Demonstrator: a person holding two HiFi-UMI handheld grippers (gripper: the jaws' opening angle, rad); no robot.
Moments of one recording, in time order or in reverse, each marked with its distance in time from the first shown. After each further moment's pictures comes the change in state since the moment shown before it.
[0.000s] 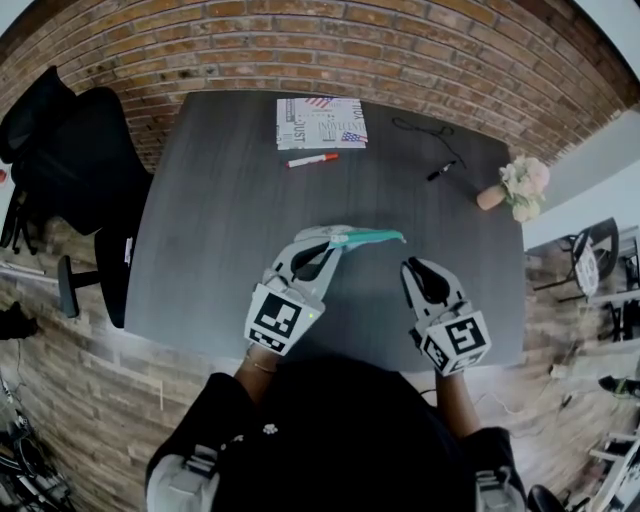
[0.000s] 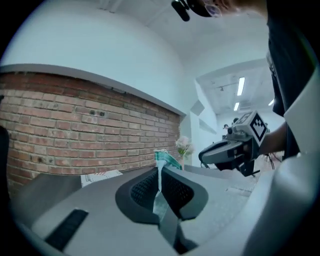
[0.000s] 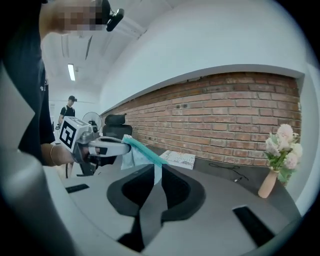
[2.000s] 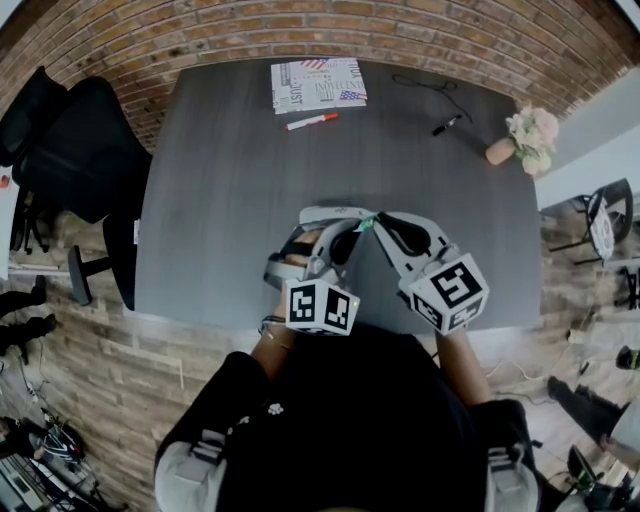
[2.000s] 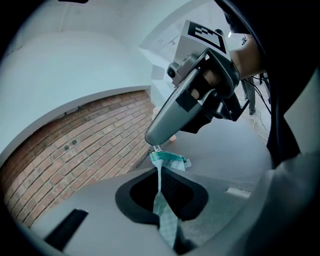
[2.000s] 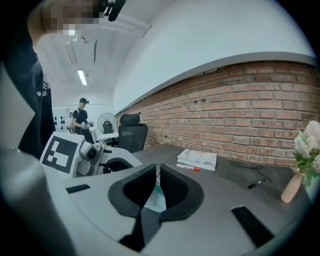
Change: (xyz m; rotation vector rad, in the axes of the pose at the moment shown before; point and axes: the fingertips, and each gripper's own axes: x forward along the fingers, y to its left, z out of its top) left arm 0.018 -0.059 -0.044 0.677 0.256 -0.007; right arm 0.031 0.055 0.015 -0.003 0.038 0.189
